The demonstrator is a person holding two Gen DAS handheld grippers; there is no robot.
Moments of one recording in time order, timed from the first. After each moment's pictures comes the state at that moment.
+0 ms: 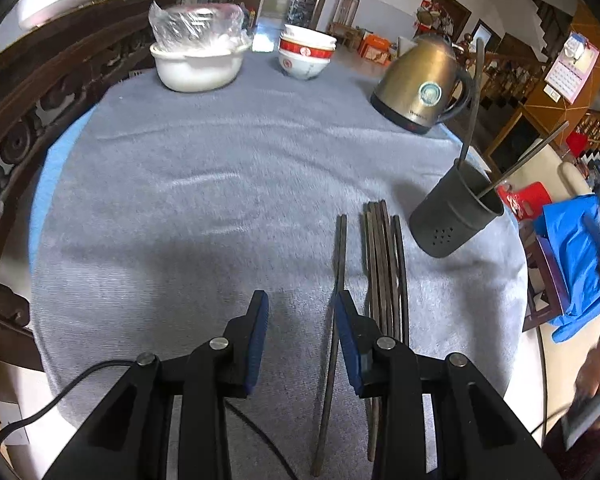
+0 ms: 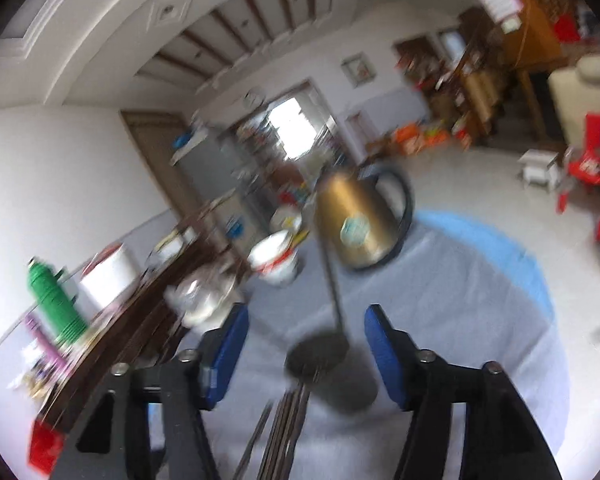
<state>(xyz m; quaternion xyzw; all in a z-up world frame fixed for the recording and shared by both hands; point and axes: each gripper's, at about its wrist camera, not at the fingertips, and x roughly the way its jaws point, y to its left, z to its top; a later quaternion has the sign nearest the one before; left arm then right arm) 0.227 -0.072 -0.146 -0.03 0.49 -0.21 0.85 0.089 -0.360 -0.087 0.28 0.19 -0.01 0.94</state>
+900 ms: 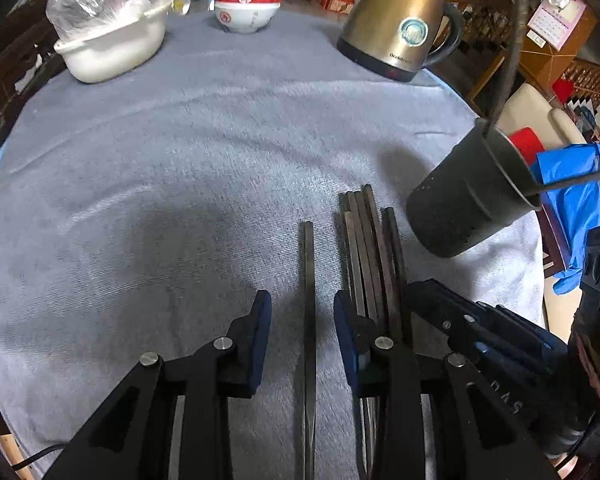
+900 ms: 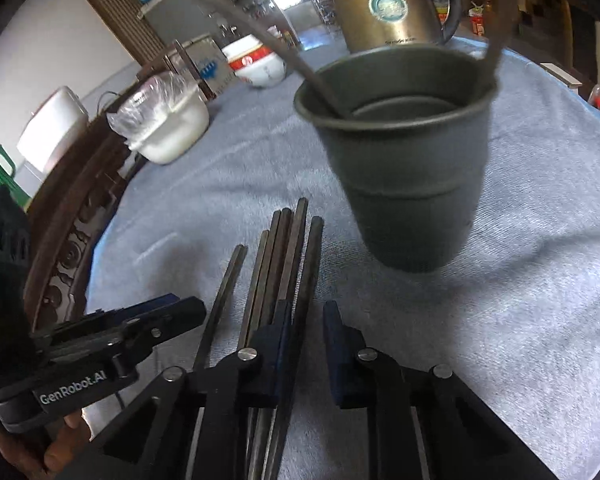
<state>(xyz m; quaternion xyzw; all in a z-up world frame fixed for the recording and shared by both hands) 0.293 -0.142 -0.187 0.03 0.55 -0.26 0.79 0.208 -0.278 -0.218 0.23 0.45 -0.01 0.86</state>
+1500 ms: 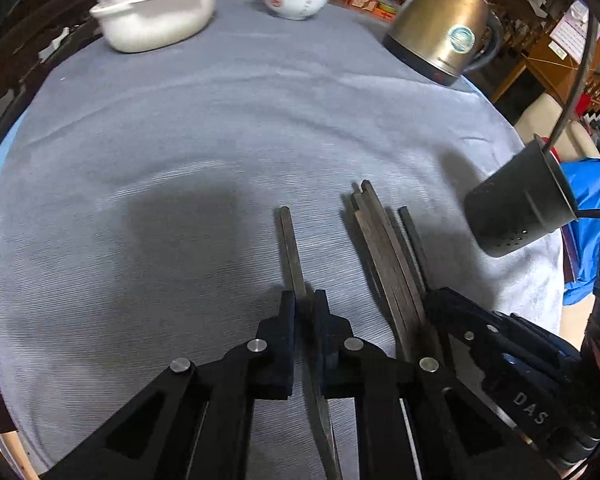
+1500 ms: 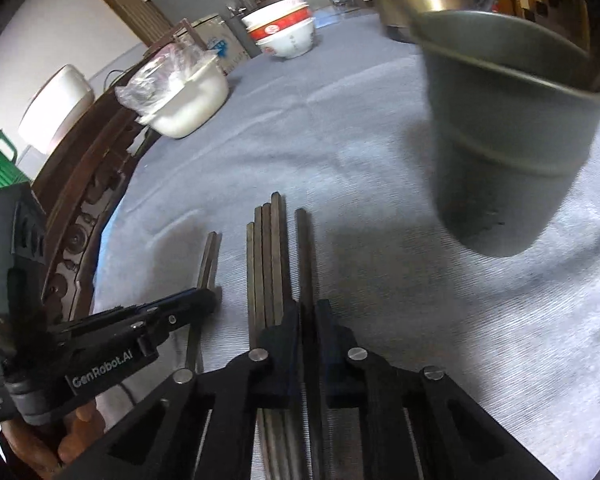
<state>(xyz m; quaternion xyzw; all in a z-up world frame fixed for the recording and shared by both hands) 0.305 -0.091 -0.202 0.02 0.56 -0.23 0.80 0.229 -0.235 -0.223 0.24 0.47 0.04 0.85</state>
